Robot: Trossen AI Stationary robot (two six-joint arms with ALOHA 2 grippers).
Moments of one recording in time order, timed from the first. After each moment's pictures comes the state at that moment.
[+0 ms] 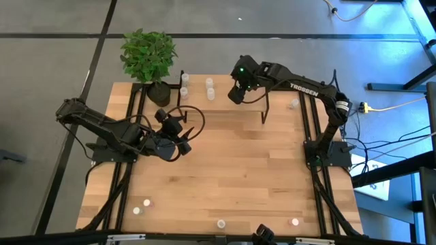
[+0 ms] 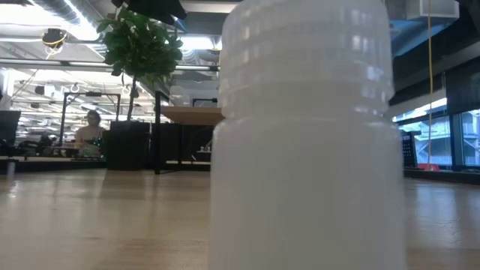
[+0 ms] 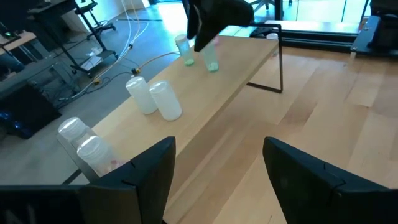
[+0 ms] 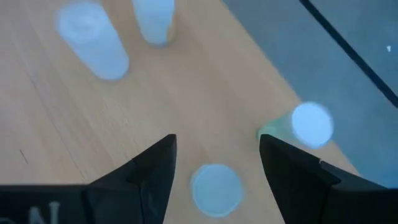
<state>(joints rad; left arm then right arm) -0.35 1.19 1.06 -0.64 -1.03 -0.48 -0.49 1.78 1.69 -0.83 0.14 0.04</state>
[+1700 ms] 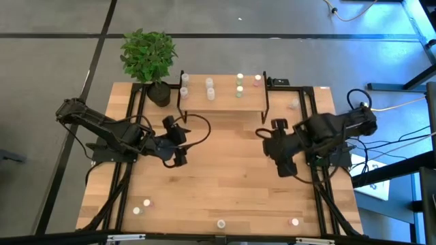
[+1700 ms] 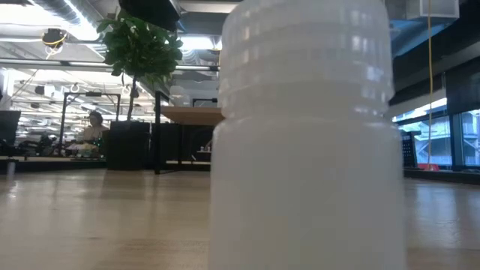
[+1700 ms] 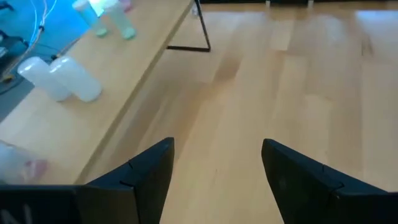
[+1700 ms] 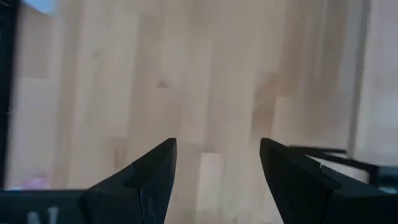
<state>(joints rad) -0.36 1.19 1.06 -0.67 -0.70 -0.36 0.38 1.53 1.83 -1.56 0.22 0.23</state>
